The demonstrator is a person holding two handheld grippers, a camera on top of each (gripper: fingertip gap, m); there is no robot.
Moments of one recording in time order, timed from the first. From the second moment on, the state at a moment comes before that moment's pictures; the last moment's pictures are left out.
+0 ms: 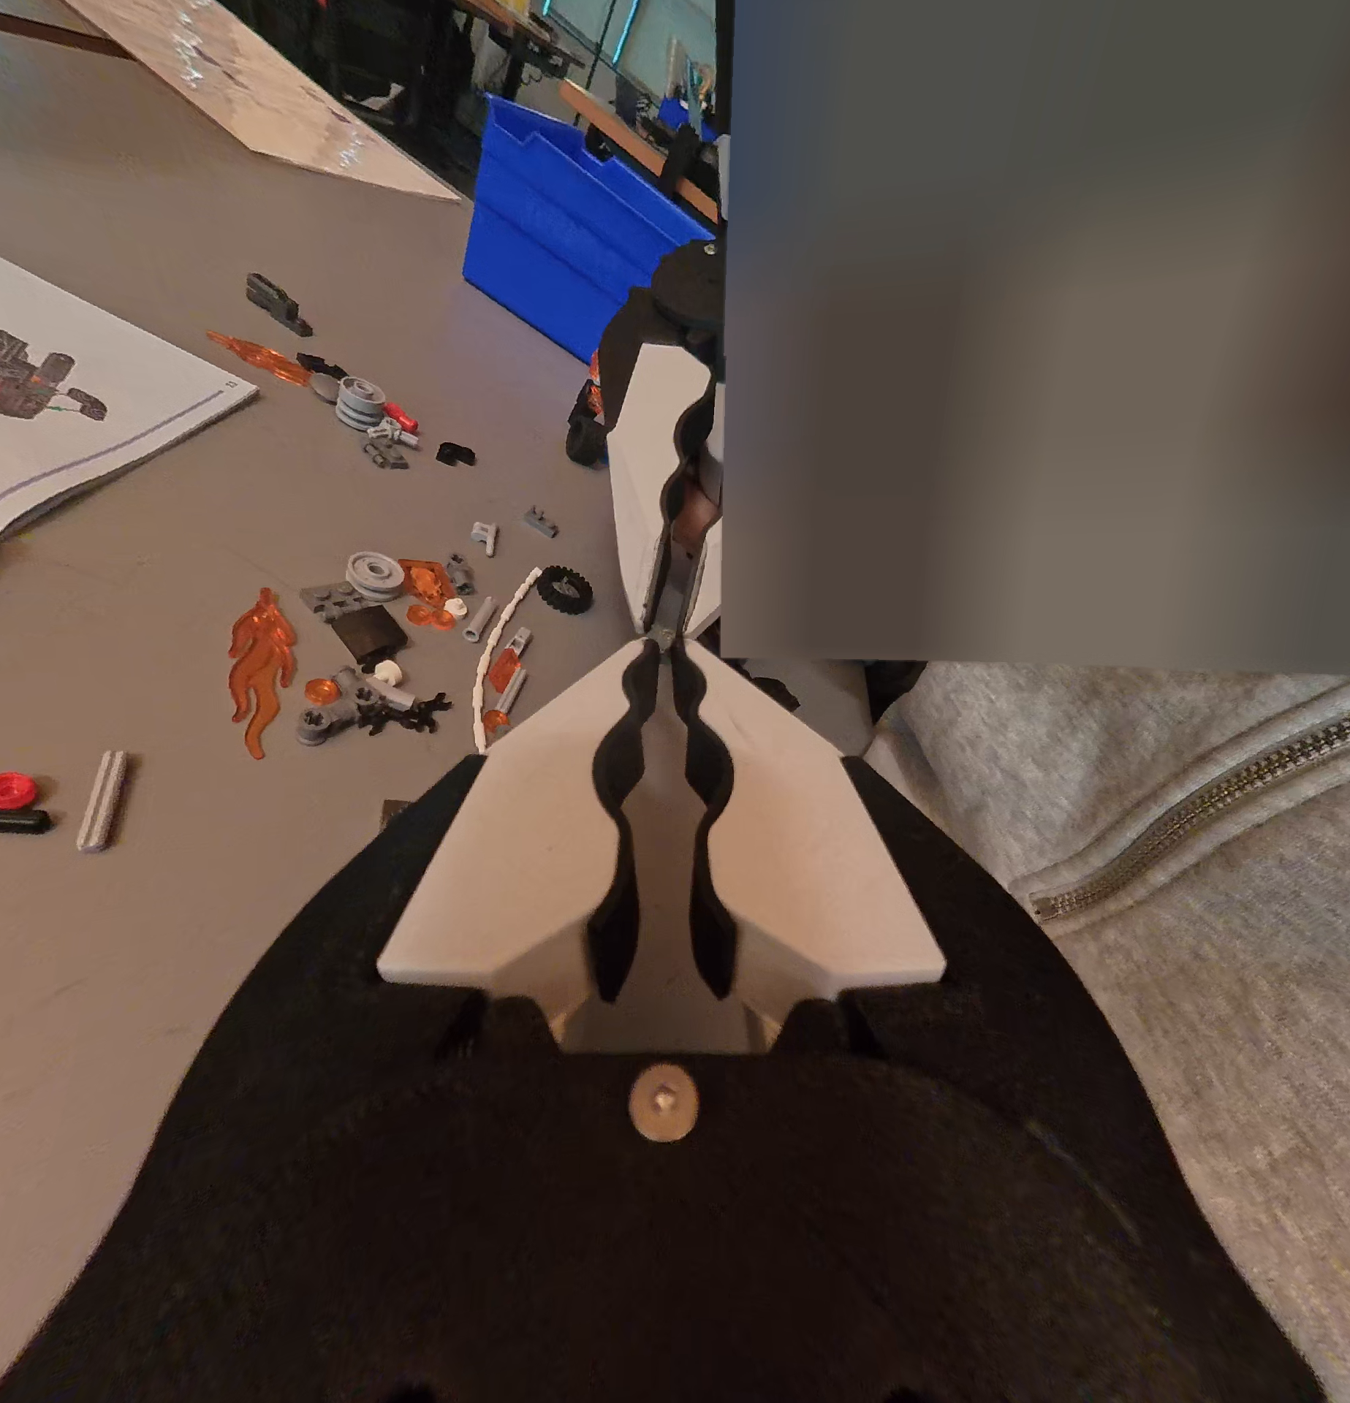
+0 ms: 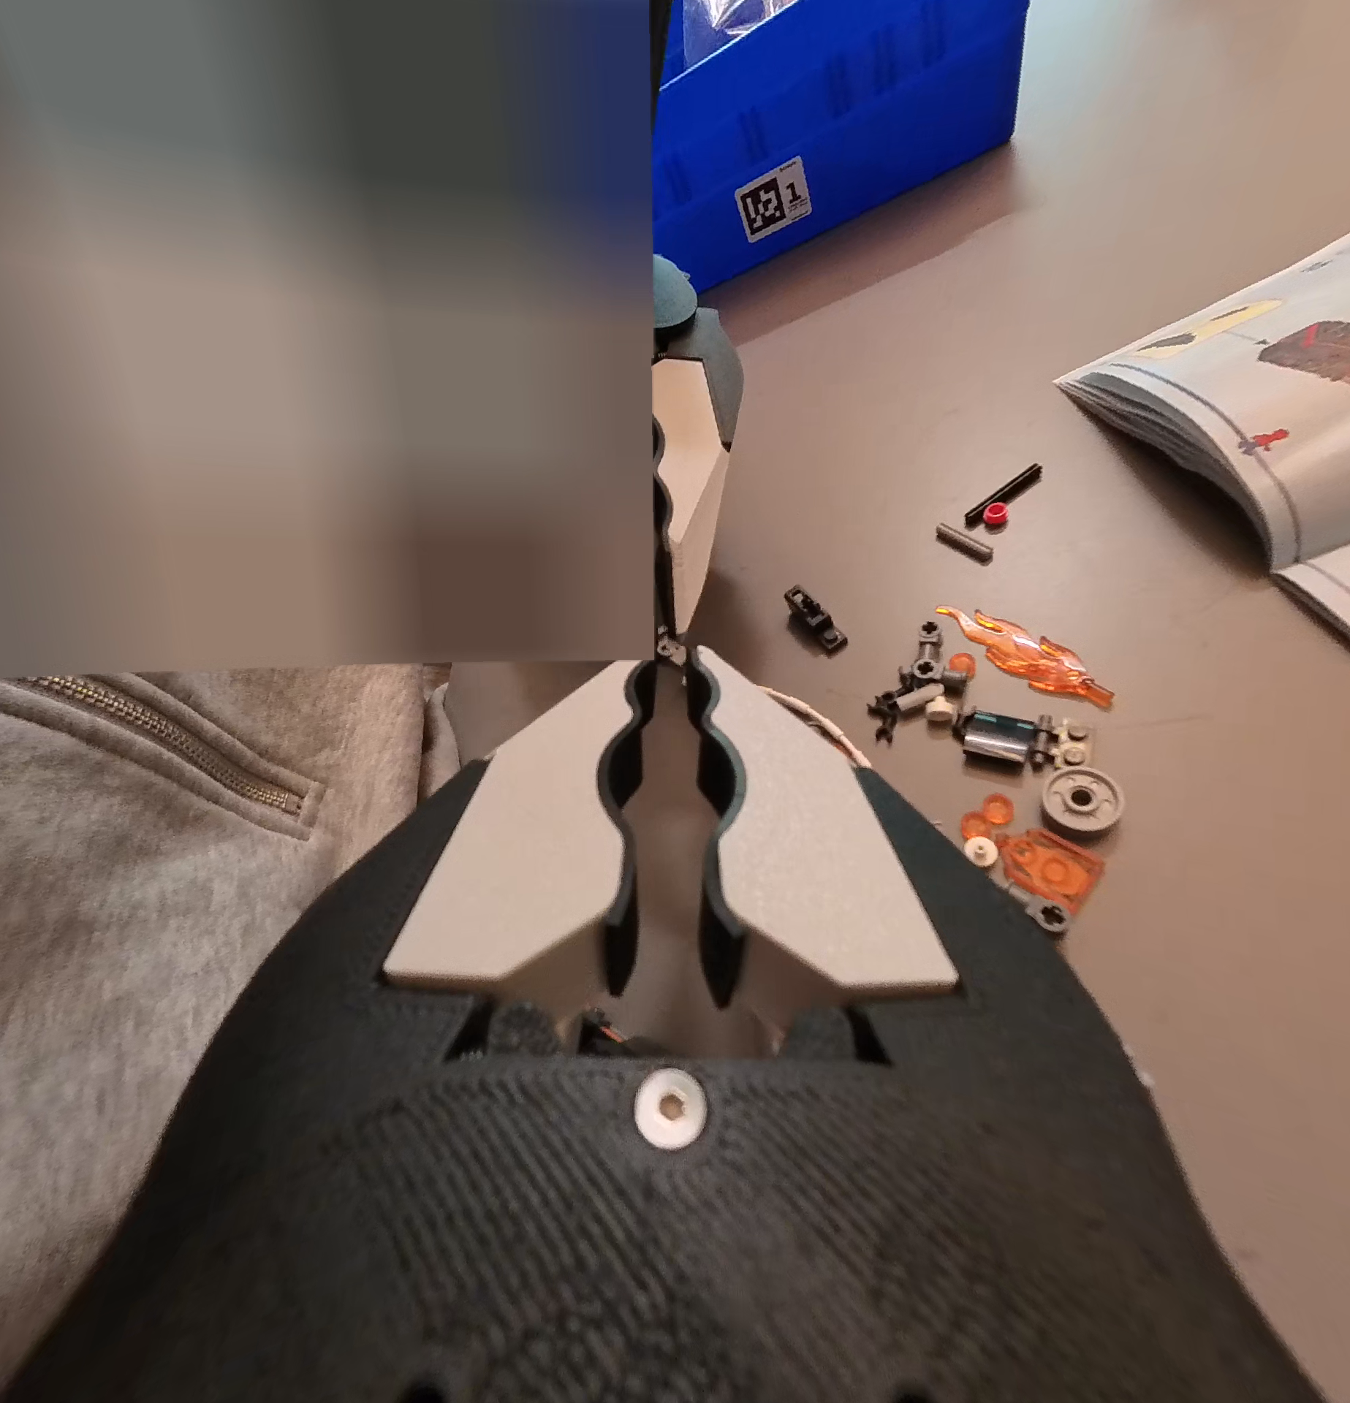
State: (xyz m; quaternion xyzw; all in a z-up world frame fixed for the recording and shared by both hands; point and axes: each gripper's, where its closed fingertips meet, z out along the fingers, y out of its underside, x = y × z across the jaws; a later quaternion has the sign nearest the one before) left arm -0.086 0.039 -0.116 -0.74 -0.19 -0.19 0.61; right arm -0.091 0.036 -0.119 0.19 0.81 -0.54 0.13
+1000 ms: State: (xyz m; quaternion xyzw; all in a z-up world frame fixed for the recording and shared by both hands) left arm -0.081 0.037 -0.125 -0.69 -0.26 -0.35 0.58; right arm -0.082 0.033 -0.128 -0.11 0.82 -0.49 -0.26
